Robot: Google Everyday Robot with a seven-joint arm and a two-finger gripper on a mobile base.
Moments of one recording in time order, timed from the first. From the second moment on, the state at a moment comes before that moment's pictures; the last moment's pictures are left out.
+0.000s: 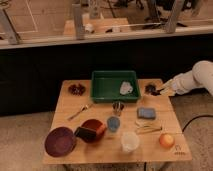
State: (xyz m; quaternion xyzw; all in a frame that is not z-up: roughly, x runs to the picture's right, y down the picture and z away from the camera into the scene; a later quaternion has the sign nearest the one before) arm 0.337 0.017 0.781 -0.17 -0.13 0.27 0.94
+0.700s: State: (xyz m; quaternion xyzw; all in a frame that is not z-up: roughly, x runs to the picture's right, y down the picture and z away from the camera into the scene) arm 0.323 0.055 0.688 -0.22 -0.18 0.19 0.94
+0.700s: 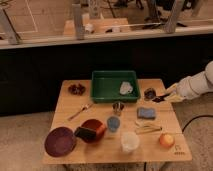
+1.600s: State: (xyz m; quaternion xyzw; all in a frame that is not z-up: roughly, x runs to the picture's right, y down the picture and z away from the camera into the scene) arm 0.268 0.114 0.606 -0.28 -0.26 0.11 0.92
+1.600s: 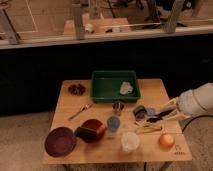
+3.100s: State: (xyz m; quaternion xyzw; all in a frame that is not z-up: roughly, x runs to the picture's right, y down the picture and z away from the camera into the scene) arm 0.230 0.186 0.567 -0.30 -0.33 -0.11 0.89
